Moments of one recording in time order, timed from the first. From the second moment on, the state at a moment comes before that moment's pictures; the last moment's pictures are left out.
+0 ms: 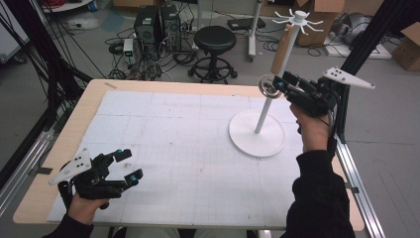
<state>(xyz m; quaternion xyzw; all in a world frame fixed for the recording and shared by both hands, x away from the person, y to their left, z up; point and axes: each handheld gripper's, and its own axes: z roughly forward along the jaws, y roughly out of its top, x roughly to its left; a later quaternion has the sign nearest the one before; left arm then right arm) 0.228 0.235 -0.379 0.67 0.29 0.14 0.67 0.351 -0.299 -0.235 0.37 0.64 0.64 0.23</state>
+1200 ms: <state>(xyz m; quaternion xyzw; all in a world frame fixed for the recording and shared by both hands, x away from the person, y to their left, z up) 0.232 0.242 -0.381 0.66 0.31 0.16 0.66 0.224 -0.300 -0.366 0.38 0.68 0.57 0.26</state>
